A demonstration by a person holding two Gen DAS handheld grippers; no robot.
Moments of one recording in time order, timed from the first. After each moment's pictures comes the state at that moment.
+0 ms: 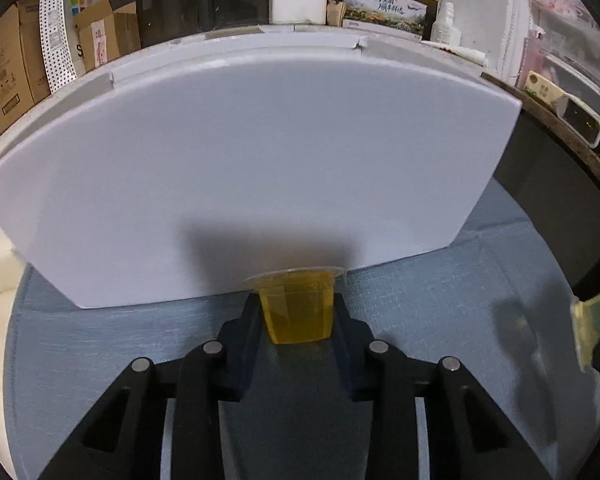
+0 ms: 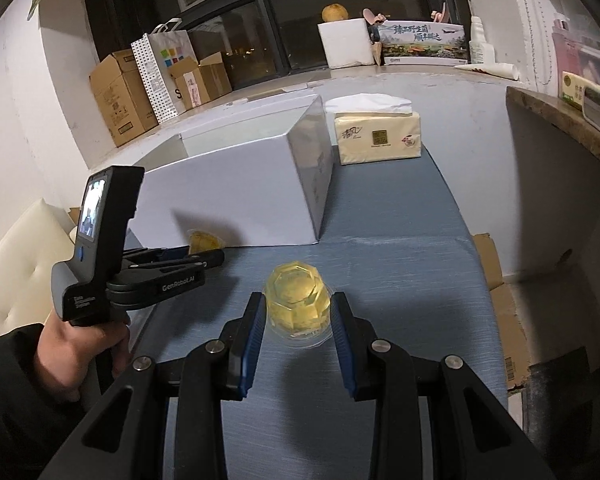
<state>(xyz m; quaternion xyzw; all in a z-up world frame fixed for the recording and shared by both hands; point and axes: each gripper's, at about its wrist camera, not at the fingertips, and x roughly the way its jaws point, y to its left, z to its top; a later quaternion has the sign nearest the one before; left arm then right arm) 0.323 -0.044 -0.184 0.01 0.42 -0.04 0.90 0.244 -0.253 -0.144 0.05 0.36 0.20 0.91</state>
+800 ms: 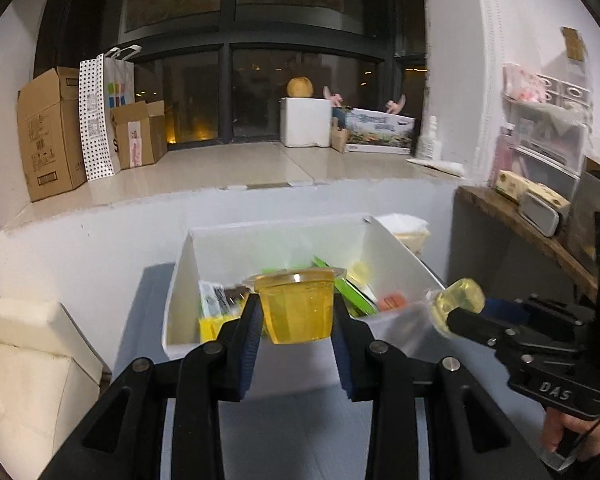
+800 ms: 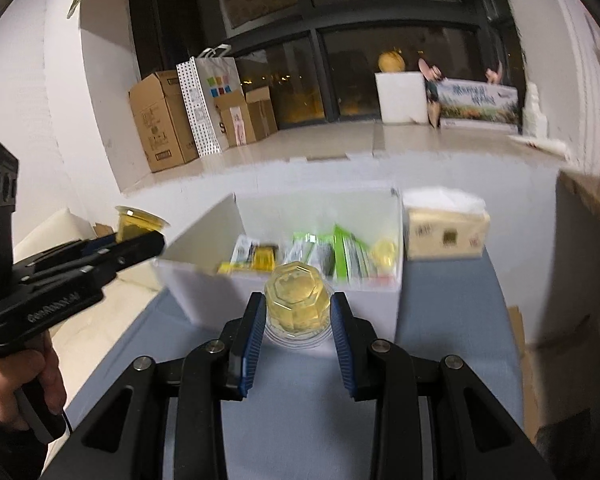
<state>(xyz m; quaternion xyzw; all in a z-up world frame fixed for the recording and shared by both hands) 0.286 0.038 -0.028 -0.01 0.27 -0.05 0.96 0.302 -0.170 -0.055 0.02 0.28 0.25 0.93</state>
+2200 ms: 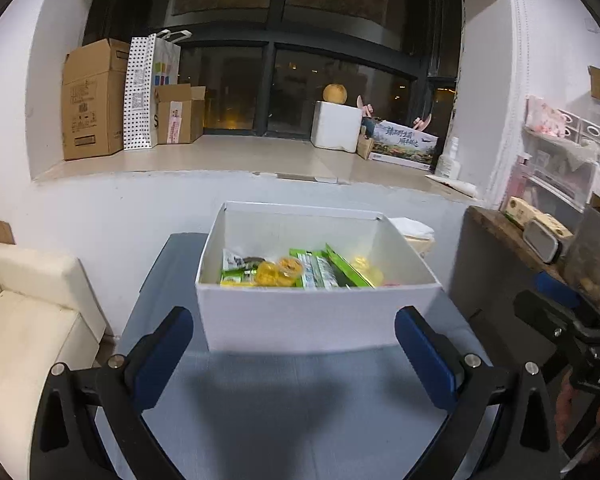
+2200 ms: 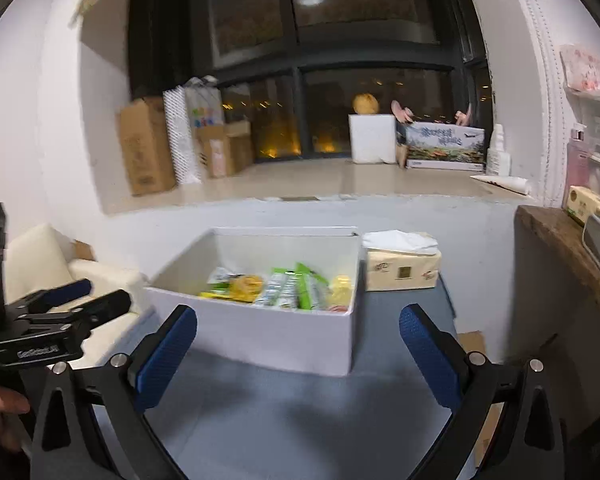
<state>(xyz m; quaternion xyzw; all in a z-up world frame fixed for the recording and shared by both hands) 0.201 0.040 -0.032 -0.07 0.27 -0.01 0.96 0.225 -0.209 -0.029 0.02 0.23 0.22 0.95</state>
